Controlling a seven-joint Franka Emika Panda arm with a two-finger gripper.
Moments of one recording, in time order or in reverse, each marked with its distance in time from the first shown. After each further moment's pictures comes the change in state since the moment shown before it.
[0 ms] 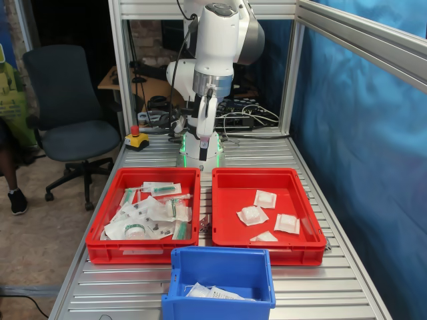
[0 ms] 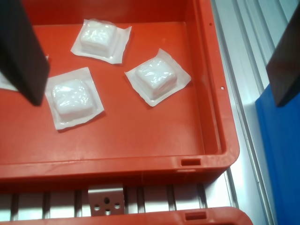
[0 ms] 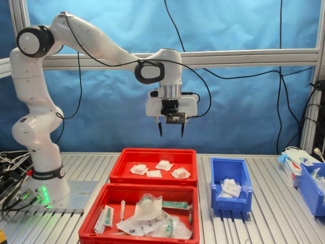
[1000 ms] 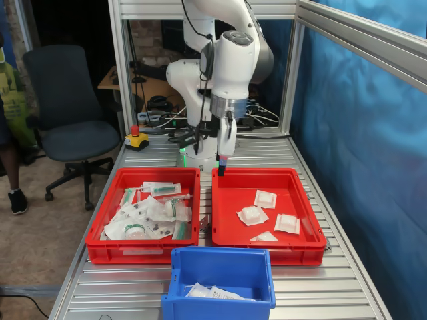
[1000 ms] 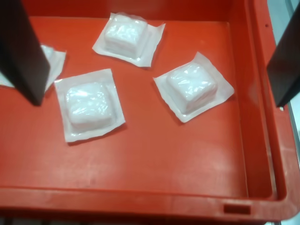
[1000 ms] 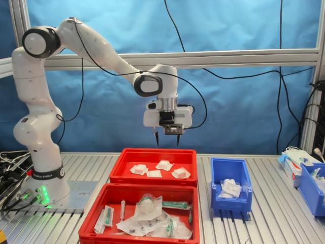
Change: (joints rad) arm 0.069 0.028 0.007 -0.118 0.000 0.122 0.000
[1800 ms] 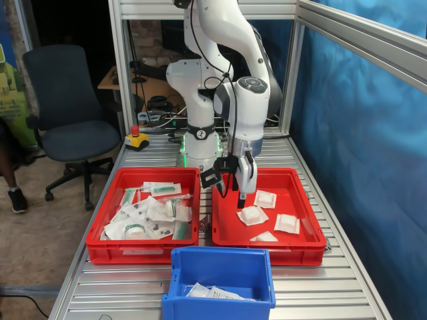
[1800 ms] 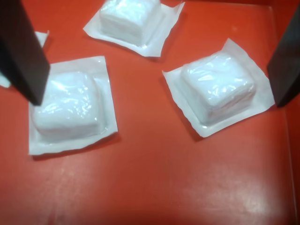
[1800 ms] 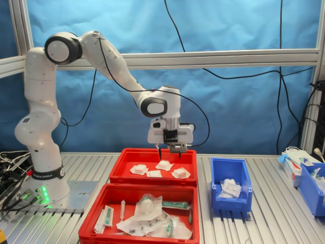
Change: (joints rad) arm 0.069 0.217 0.005 -0.011 0.000 0.211 0.000
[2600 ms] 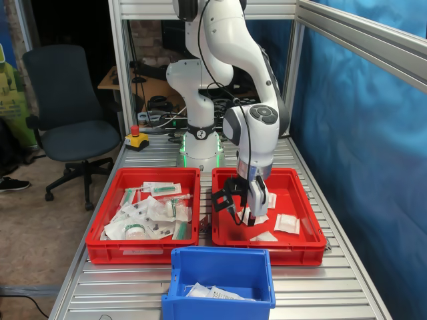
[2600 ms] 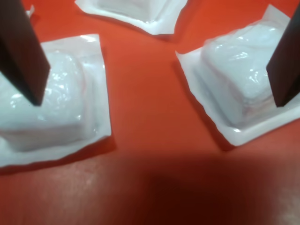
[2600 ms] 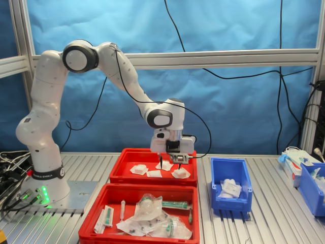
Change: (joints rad) arm 0.046 0.177 0.000 0.080 0.000 0.022 0.000
